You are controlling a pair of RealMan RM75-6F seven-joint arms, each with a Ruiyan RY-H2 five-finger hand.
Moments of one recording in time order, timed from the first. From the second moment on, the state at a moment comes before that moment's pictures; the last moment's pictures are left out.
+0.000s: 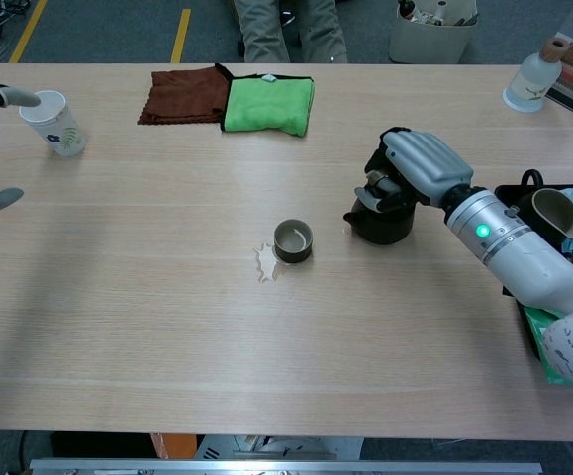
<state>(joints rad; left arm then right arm) -0.31 -1.15 -0.05 -1.87 1.38 1.27 0.33 0.61 -1.77 0.09 -1.19 -1.35 1.08 0.01</state>
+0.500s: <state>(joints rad) -0.32 -1.16 -0.05 -1.87 1.37 1.26 0.35 0.59 -1.77 0.10 -1.16 -1.36 1.07 0.01</state>
